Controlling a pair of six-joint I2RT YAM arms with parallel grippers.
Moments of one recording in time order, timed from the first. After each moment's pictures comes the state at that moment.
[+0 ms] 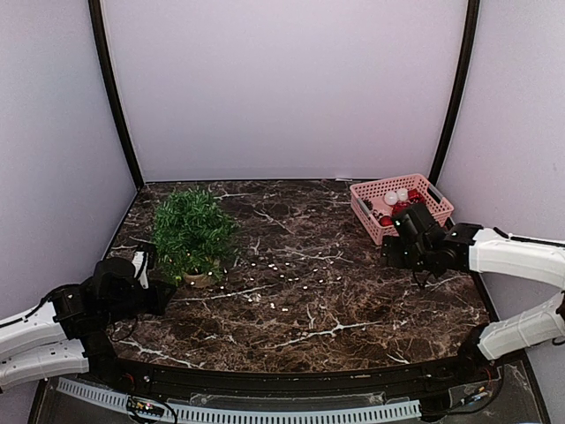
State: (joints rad) left arm -0.75 0.53 0.28 -0.39 -0.23 -0.55; right arm 0.69 1.21 0.74 -0.46 0.50 0.66
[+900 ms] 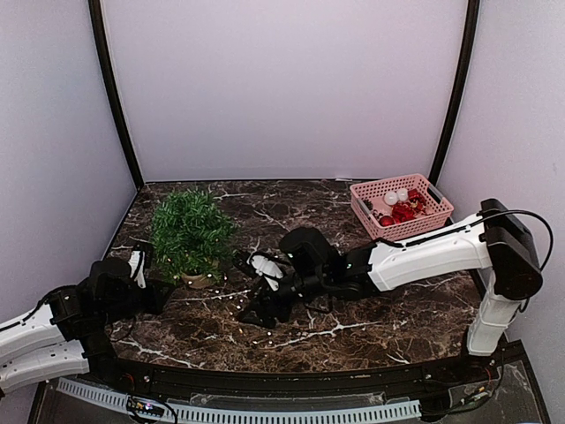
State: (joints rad) left arm -0.75 0.49 0.28 -0.40 -0.23 -0.55; right arm 1.18 1.77 1.11 0.05 -0.33 0.14
